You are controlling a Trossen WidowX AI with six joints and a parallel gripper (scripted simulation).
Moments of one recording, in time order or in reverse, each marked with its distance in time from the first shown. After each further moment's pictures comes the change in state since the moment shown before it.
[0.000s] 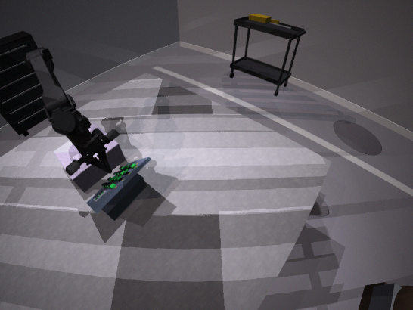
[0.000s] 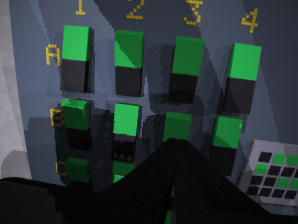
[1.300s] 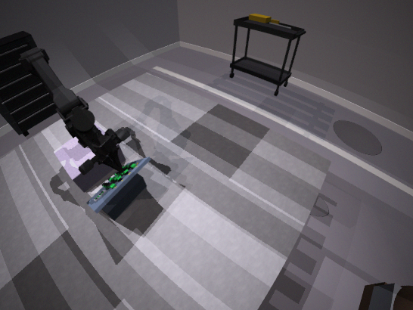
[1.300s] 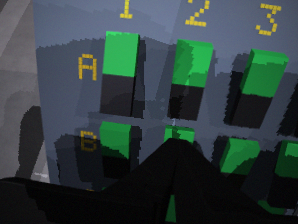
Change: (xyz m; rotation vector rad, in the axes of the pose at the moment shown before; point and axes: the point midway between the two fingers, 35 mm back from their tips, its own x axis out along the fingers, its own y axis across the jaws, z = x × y) arm 0.023 0.030 0.000 0.002 0.002 0.003
